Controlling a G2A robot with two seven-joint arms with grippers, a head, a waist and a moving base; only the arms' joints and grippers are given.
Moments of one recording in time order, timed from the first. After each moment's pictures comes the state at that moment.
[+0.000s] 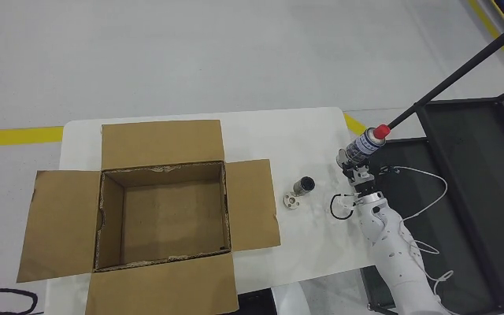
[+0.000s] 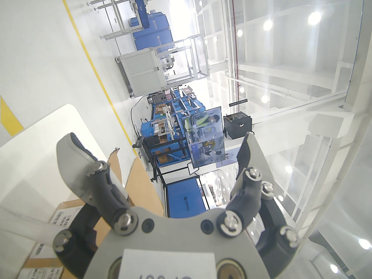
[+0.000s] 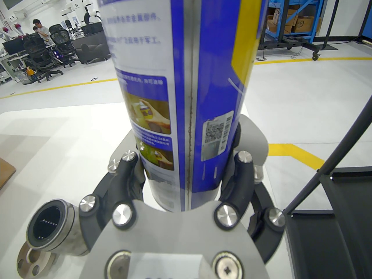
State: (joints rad) left arm 2.29 -1.32 -2.22 -2.28 -0.37 -0.30 0.05; right arm -1.38 -1.22 1.62 -1.01 -1.19 -0.54 -0.59
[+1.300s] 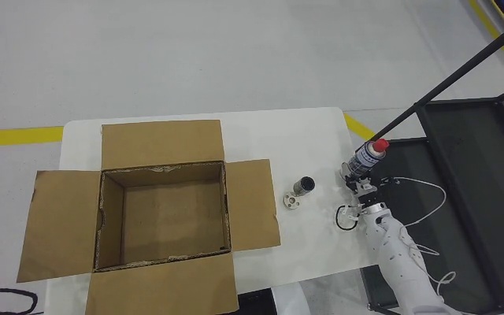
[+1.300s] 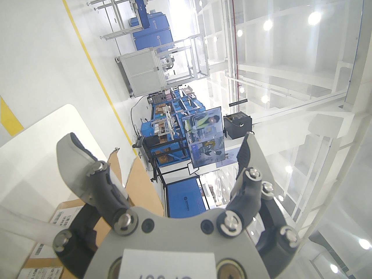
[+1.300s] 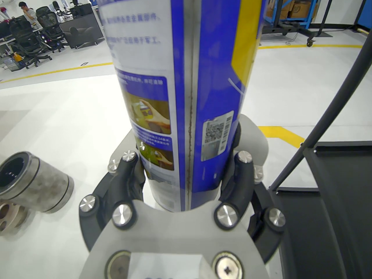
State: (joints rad) left arm 2.29 -1.32 -2.22 -2.28 -0.37 -0.30 0.05; right arm -1.35 -1.19 1.60 -0.80 -1.27 -0.61 -0.69
